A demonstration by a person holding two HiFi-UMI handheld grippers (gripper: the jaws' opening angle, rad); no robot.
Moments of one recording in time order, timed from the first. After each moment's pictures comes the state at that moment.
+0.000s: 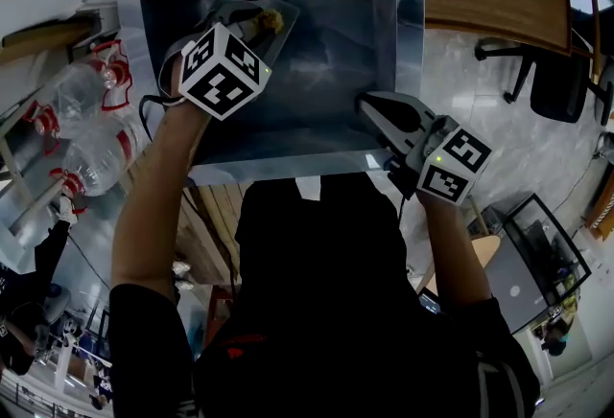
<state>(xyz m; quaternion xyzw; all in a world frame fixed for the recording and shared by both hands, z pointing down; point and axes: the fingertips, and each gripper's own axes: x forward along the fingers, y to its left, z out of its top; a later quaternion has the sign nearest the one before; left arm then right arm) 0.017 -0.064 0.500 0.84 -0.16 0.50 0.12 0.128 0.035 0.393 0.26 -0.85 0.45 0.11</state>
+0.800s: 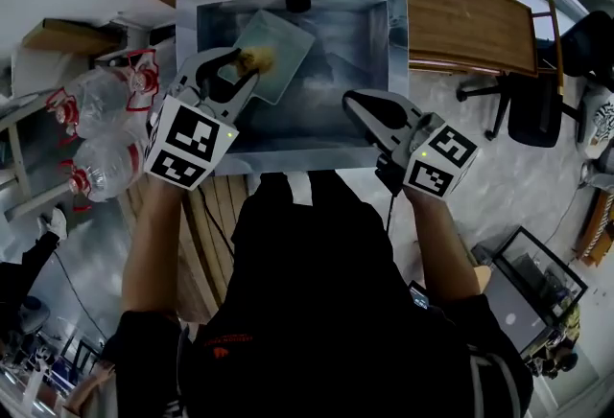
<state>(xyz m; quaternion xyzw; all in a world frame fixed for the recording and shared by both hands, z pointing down) -0.058 -0.013 0.311 0.89 -0.29 0.35 0.08 0.069 0.035 0.283 0.25 -0.90 0.34 0.09</state>
